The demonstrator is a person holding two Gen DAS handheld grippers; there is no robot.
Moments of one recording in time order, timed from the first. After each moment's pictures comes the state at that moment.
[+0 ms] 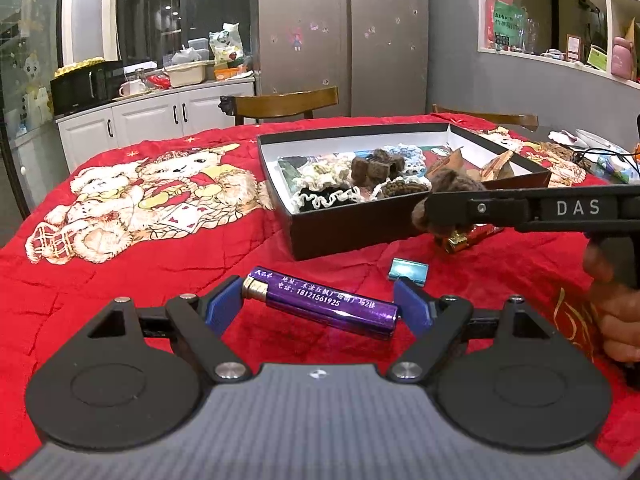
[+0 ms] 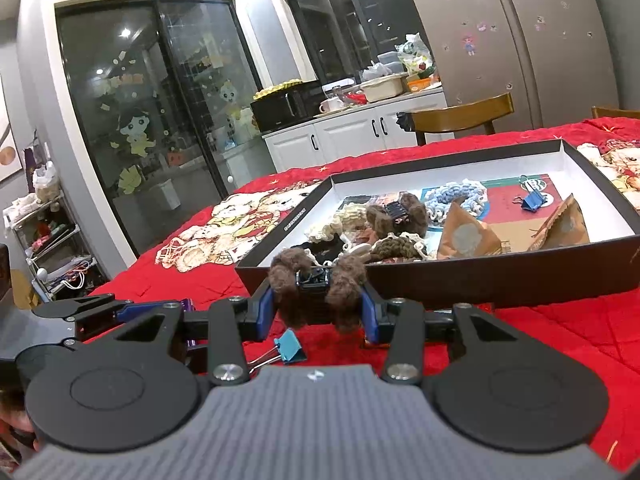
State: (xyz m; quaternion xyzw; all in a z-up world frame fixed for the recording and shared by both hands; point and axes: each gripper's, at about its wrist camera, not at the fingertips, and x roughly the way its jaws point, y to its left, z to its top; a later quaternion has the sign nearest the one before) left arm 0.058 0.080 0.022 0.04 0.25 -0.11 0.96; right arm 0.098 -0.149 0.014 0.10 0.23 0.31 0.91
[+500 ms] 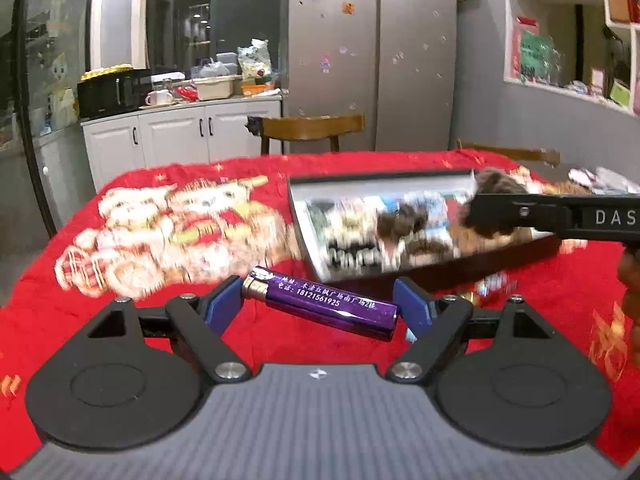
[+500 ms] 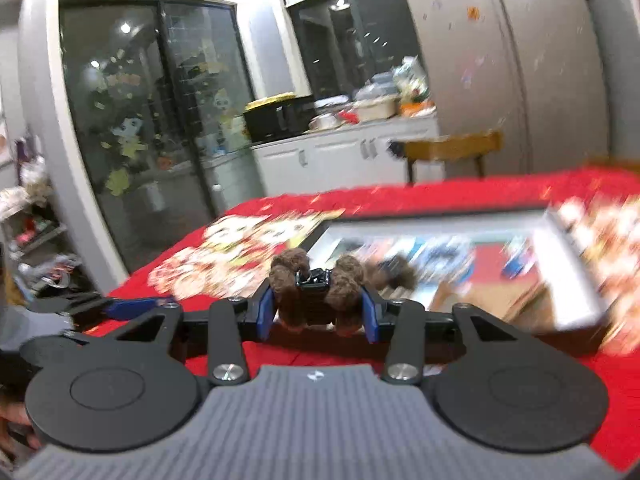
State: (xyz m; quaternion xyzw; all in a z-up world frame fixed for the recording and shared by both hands) left arm 0.064 0.087 0.073 0.02 0.23 -0.07 0.97; right arm 0.096 -0.151 0.085 0.05 0.20 0.26 0.94
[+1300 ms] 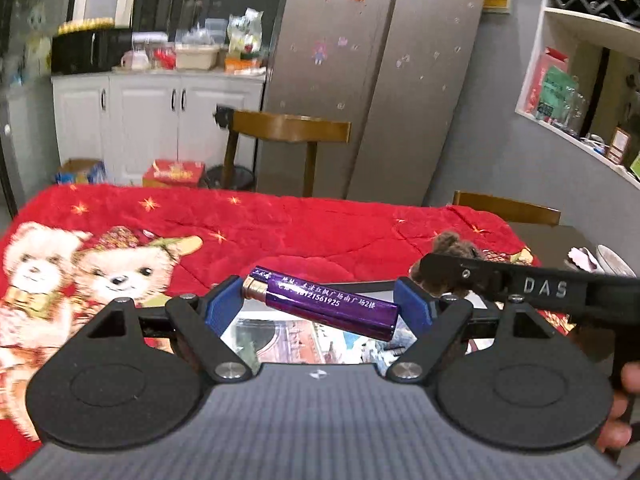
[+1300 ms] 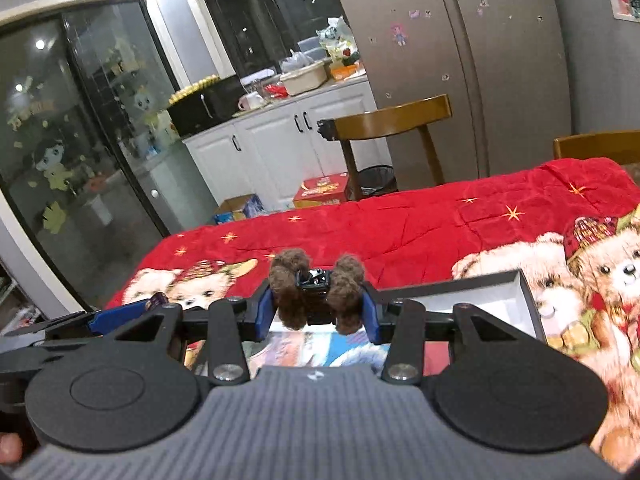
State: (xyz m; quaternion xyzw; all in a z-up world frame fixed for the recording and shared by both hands) left arm 0.263 0.043 0.136 -0.07 0.28 -0.10 0.95; right arm 0.292 -0.165 0.100 0.11 0.31 0.20 0.92
